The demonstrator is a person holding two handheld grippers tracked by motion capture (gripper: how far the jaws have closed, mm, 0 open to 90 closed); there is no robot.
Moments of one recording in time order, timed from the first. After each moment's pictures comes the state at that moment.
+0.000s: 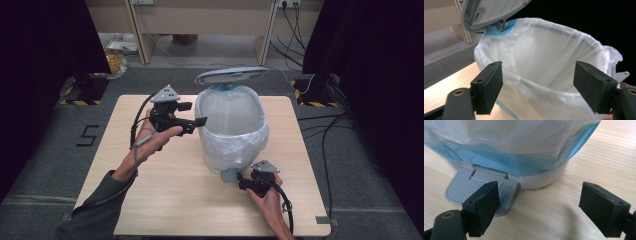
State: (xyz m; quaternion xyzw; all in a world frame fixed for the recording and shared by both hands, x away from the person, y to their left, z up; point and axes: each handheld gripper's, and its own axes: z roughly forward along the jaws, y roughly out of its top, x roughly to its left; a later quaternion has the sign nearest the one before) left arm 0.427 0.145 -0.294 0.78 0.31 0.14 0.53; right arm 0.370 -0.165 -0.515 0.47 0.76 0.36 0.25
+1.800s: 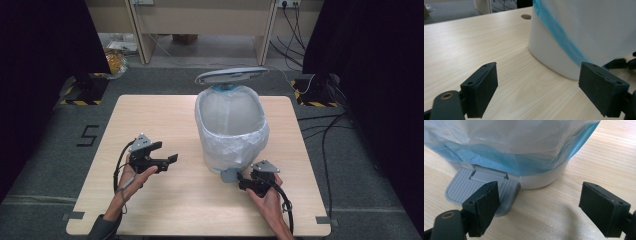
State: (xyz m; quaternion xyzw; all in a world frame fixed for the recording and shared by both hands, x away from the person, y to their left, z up) left arm 0.394 0.223 -0.455 0.75 0.40 0.16 0.50; right arm 0.371 -0.166 -0.516 0.47 0.76 0.36 0.25
